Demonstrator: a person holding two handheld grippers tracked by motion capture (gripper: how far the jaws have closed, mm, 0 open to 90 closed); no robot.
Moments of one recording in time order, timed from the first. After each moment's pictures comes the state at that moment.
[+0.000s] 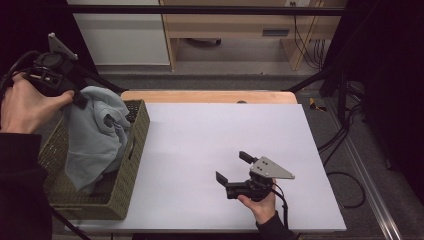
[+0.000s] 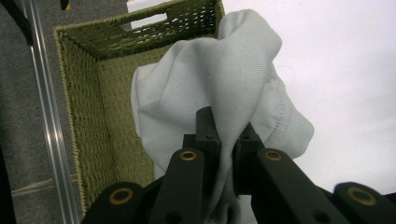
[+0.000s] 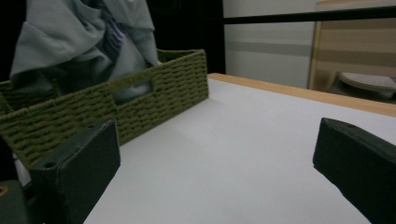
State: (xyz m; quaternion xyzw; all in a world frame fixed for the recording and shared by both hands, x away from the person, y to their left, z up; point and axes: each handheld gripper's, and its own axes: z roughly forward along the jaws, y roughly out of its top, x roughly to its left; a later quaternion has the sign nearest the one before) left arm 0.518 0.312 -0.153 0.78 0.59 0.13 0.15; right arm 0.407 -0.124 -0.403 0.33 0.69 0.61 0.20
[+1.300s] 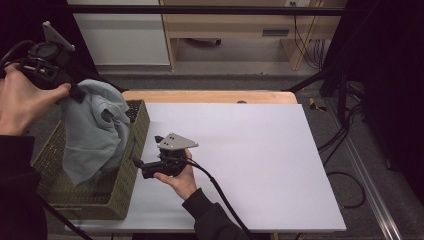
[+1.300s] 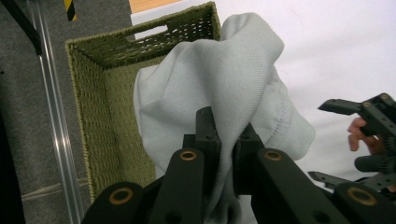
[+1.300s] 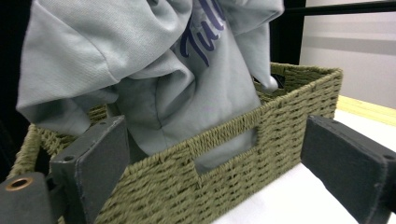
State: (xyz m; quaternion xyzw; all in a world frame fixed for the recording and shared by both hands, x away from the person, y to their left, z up) left arm 0.512 0.306 -0.133 0.78 0.58 0.14 0.15; right arm 0.469 0.074 -0.391 0.25 0.72 0.63 0.11
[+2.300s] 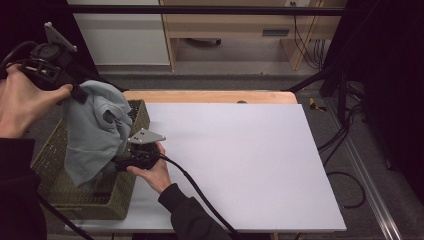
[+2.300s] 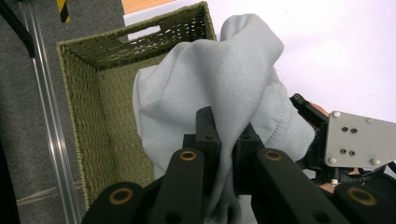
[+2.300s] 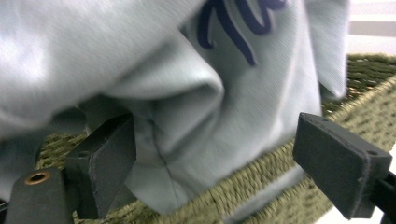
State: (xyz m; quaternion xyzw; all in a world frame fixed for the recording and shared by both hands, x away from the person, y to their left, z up) left arm 0.511 0.302 -0.134 0.79 0.58 0.14 0.16; right arm 0.493 0.150 -0.405 0.26 0.73 0.62 0.10
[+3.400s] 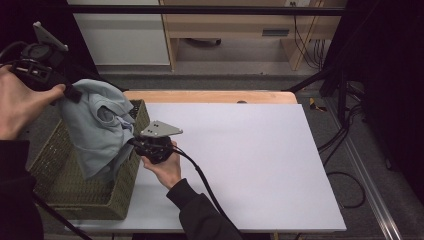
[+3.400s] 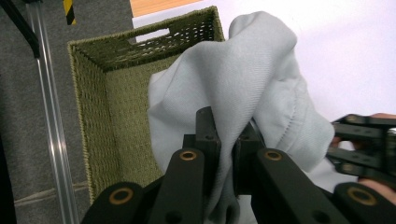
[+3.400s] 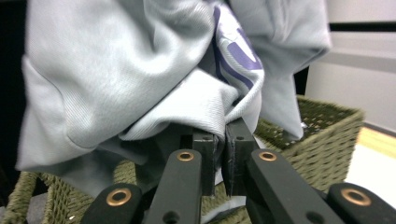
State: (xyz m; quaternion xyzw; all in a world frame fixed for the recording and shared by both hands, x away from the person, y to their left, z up) left arm 0.508 0.315 -0.134 0.78 0.59 0.15 0.17; right arm 0.486 0.100 -0.362 0.23 0.72 0.65 0.12
